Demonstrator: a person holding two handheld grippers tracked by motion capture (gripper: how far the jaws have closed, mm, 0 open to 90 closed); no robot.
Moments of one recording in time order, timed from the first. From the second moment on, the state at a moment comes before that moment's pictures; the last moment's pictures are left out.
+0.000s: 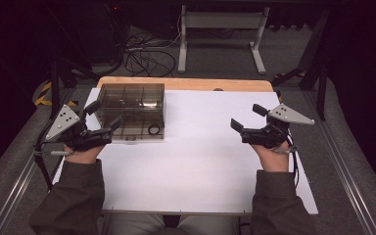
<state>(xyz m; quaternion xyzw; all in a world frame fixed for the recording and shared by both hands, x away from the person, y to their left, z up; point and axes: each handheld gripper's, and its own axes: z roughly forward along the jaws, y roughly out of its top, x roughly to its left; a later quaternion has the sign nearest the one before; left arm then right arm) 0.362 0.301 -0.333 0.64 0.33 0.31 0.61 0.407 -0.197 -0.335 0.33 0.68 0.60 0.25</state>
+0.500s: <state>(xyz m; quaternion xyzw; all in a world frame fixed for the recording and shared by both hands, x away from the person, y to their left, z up) 0.363 0.304 -0.336 0.65 0.33 0.31 0.61 0.407 -0.196 -0.336 0.34 0.68 0.60 0.25</state>
